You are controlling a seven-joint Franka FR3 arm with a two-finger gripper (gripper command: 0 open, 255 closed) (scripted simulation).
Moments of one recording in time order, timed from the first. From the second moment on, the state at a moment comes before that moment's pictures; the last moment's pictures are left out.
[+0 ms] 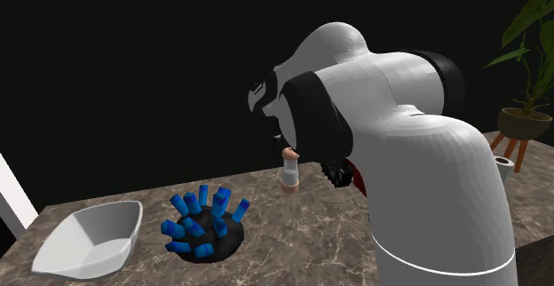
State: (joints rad) arm -0.21 0.37 -0.43 -1.72 0.12 2.14 -0.71
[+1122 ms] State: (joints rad) arm -0.21 0.36 -0.44 -1.69 0.11 2.10 -0.70
